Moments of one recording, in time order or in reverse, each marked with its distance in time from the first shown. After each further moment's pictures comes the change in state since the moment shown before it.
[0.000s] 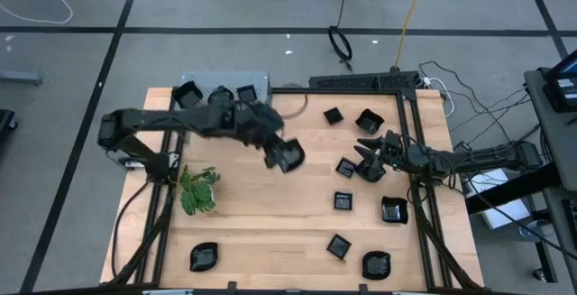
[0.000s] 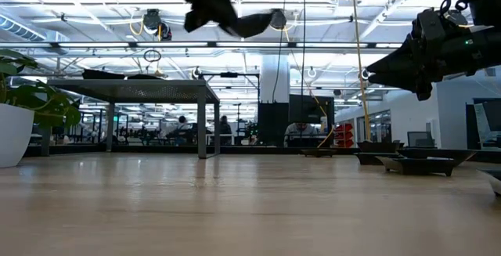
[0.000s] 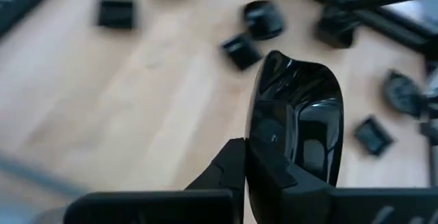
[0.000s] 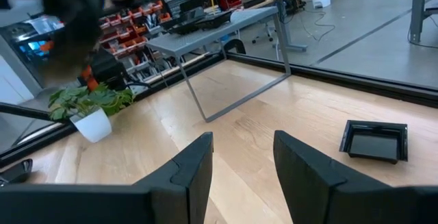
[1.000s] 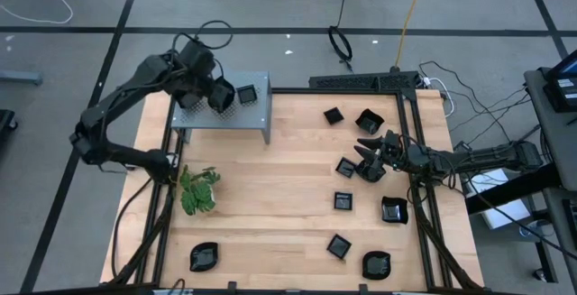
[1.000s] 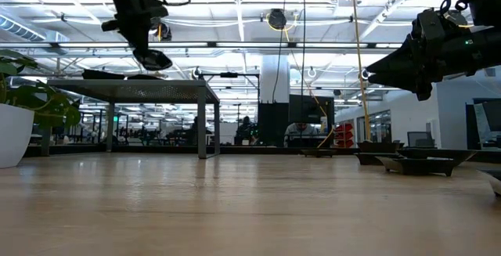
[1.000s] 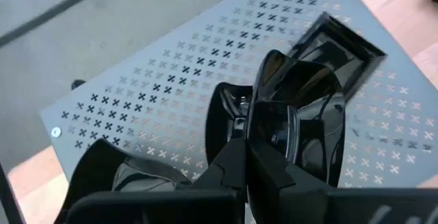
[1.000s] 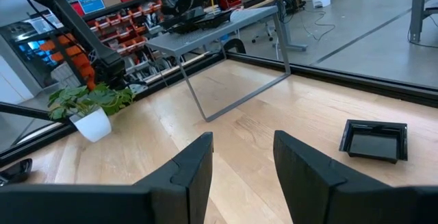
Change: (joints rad) left arm 0.667 -0.239 0.000 -0.493 -0.167 0.158; right arm 0.000 0.001 0.000 0.001 0.000 0.000
